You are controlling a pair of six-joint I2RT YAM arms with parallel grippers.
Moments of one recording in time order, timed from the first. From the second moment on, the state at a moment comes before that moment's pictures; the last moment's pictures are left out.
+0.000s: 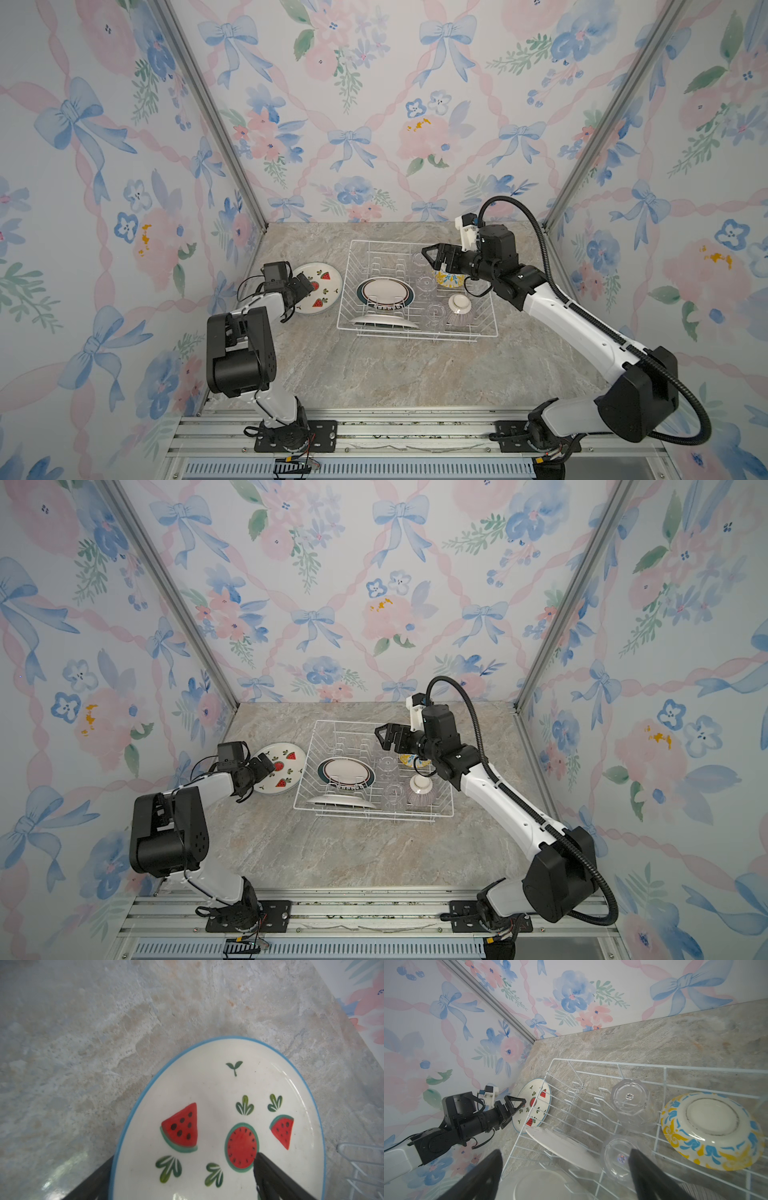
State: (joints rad) left arm 0.19 1.66 0.87 -0.10 0.02 -0.53; right arm 0.50 1.43 1.24 -0.25 -0.24 0.53
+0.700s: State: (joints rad) left arm 0.15 1.54 0.88 -0.16 -0.17 -0.48; right arm 0.57 1.43 1.28 -0.34 -0.17 0.40
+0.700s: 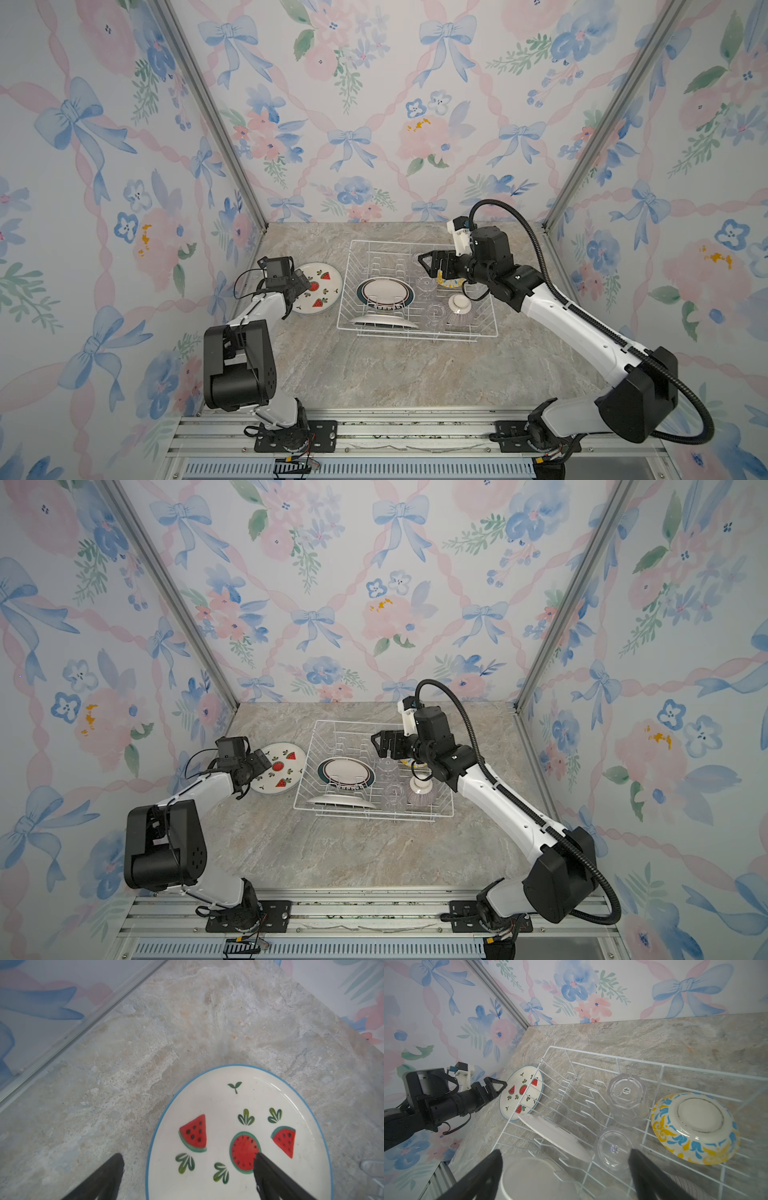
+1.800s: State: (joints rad) left arm -0.06 1.03 0.69 -0.16 -0.01 -0.53; right arm 0.80 1.59 1.40 -0.68 0.04 0.19
